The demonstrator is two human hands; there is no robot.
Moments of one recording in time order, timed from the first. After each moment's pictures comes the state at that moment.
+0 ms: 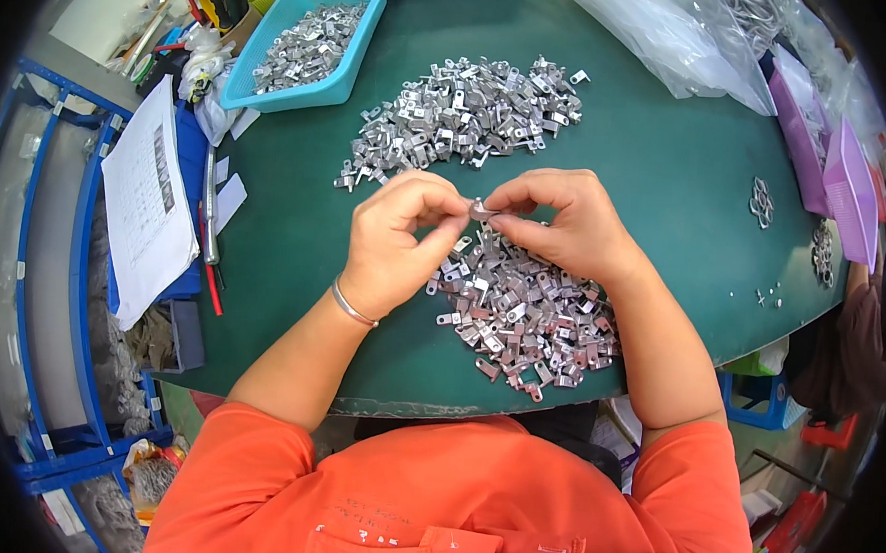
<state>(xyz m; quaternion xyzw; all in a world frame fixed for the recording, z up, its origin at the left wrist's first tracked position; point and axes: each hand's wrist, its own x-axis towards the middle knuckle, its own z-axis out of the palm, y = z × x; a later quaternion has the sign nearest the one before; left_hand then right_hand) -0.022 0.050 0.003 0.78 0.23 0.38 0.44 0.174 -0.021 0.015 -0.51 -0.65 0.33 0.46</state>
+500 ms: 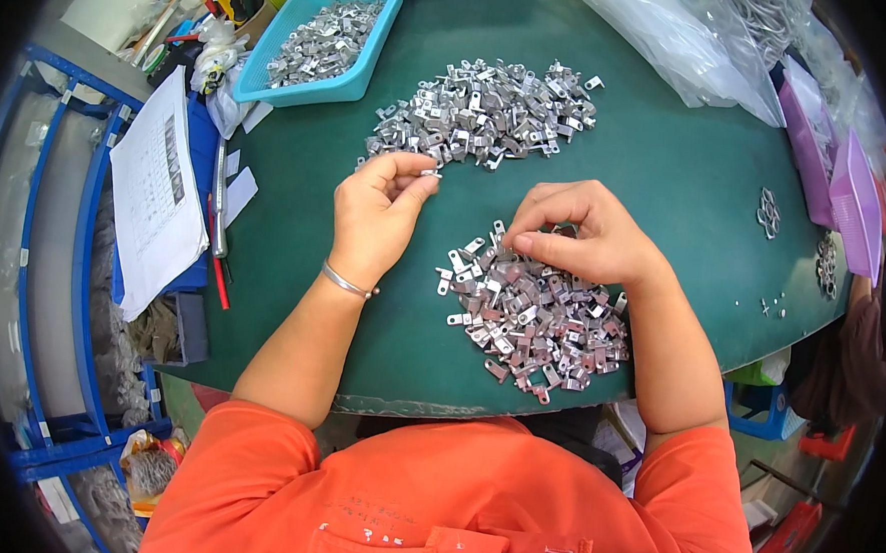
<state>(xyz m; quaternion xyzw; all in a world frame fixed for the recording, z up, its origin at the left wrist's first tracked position) -0.030 0.074 0.001 0.70 0.40 0.36 0.47 0.188 -0.021 0.012 -0.42 -0.67 0.43 0.43</state>
